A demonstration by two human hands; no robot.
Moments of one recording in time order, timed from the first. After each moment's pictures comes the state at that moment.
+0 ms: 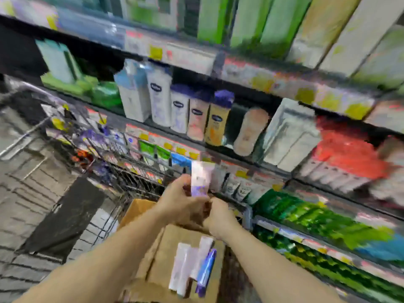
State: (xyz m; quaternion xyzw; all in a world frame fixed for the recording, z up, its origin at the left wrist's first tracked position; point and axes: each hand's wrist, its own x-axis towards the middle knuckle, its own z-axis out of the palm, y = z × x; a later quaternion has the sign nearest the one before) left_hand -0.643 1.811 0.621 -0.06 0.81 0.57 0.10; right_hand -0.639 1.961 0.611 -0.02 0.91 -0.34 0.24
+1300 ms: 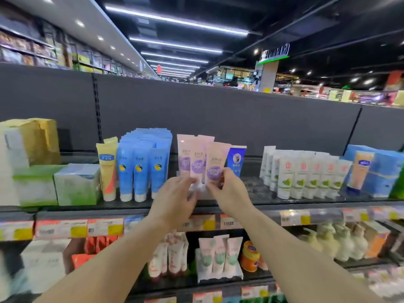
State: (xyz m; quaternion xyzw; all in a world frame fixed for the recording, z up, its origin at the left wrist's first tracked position) left_hand -0.709 2.380 0.892 0.32 0.87 0.30 -0.21; right_hand -0.668 2.539 0.909 0.07 0.89 -0.37 -0.27
